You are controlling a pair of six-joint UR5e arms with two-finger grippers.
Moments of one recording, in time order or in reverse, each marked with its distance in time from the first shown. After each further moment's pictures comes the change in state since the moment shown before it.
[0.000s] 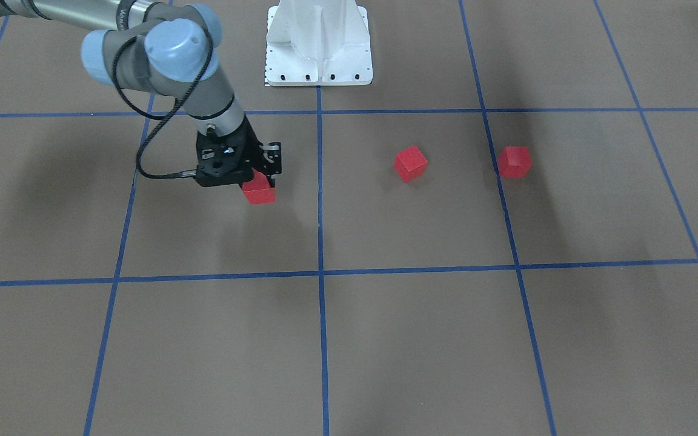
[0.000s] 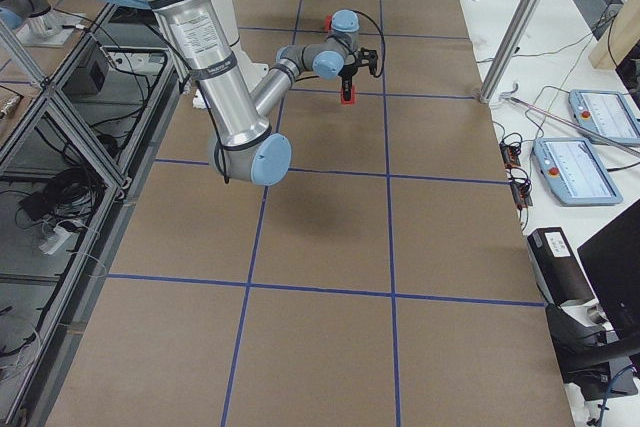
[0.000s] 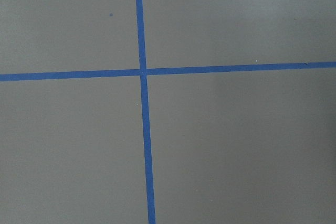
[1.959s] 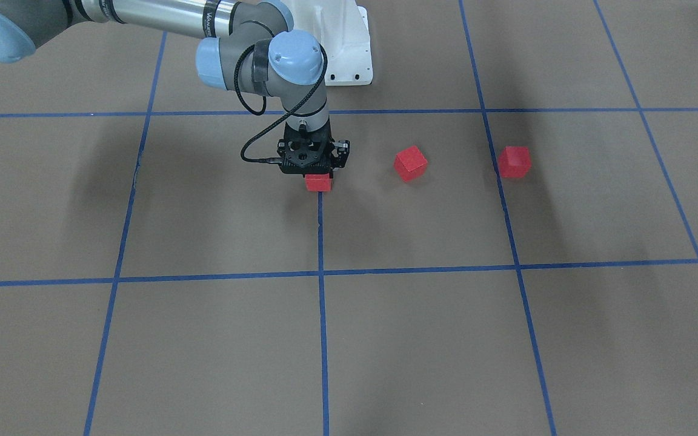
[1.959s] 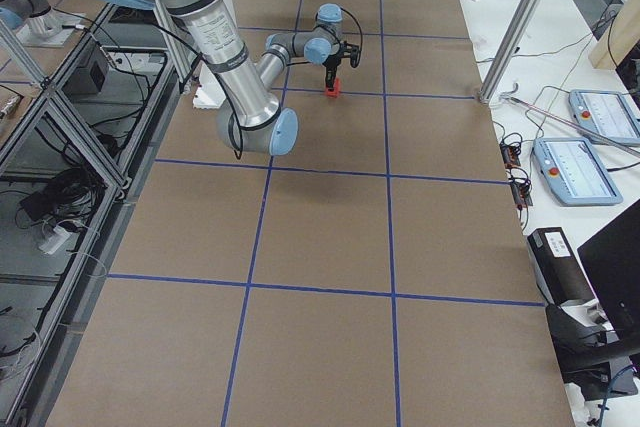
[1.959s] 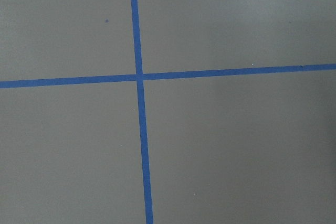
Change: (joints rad) left arm 0.002 -0.001 -0.001 -0.009 -0.001 -0.001; right arm -0.143 0.133 -0.154 -0.043 -0.102 0.133
